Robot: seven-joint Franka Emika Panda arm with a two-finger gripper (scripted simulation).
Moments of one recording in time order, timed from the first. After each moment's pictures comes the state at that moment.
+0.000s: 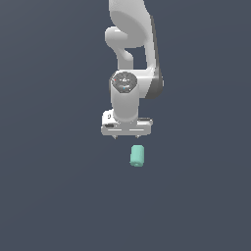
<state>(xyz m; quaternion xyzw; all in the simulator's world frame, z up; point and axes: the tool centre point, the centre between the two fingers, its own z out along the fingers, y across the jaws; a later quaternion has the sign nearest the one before) -0.014 0.004 0.128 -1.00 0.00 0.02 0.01</state>
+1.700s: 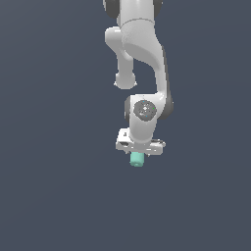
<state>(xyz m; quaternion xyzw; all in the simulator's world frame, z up) 0.032 0.057 0.057 -1.00 0.07 0.00 0.00</state>
